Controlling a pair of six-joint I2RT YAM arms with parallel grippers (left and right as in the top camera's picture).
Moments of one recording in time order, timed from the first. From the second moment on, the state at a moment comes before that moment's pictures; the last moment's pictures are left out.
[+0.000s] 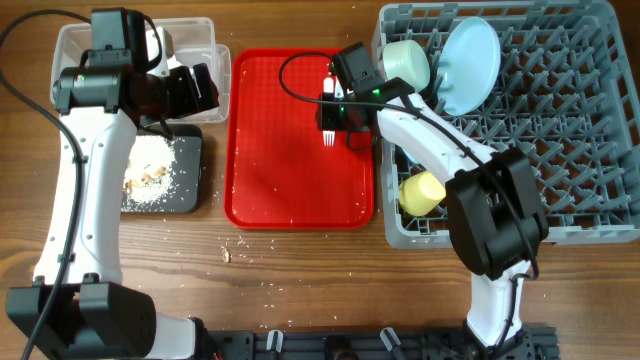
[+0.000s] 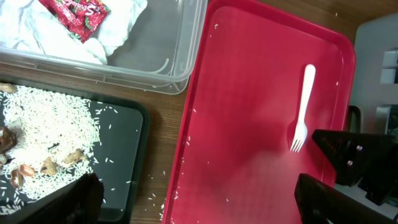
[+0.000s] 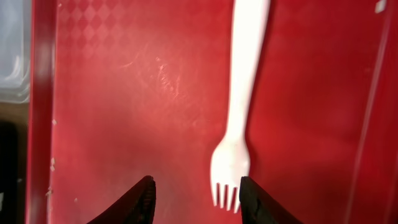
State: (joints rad) left arm 0.03 1.63 1.59 -1.05 0.15 -0.24; right arm 0.48 2.08 1.55 -0.53 -0.16 0.48
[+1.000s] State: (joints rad) left arm 0.03 1.63 1.59 -1.05 0.15 -0.24; right arm 0.48 2.20 1.62 -0.67 -0.17 0.43
